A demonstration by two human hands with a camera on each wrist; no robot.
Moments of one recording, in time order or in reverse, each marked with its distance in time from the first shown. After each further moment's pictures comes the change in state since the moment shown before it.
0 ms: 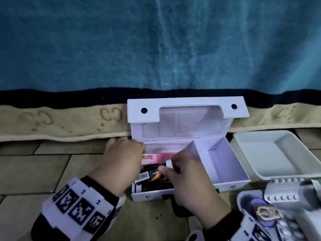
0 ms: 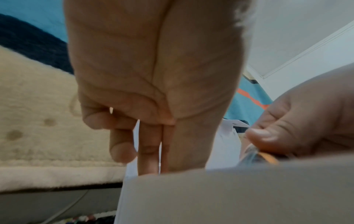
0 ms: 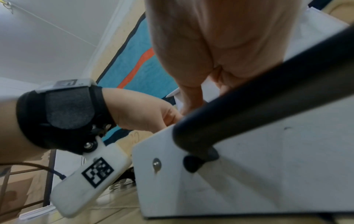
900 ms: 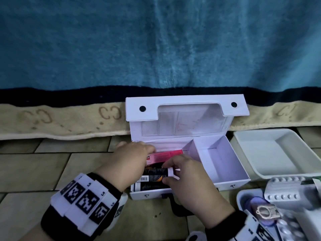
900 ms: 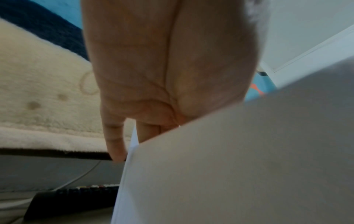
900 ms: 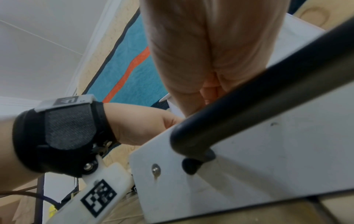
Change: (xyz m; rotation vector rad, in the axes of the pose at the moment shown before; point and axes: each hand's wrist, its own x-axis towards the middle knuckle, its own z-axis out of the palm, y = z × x) left_hand 0.012 0.002 0.017 -0.182 -0.071 0.163; right_hand 0.000 0.007 -0.003 -0.083 -0.133 -0.121
